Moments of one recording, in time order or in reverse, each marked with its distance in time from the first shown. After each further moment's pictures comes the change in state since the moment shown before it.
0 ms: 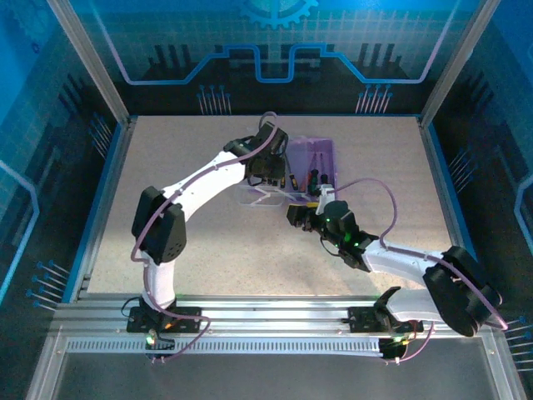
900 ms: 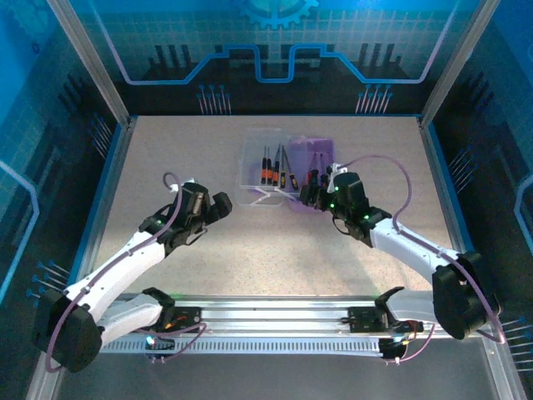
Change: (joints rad) left arm 0.177 -0.859 -1.019 0.300 -0.027 -0.395; right arm -0.201 -0.003 0.282 -0.472 -0.078 -0.081
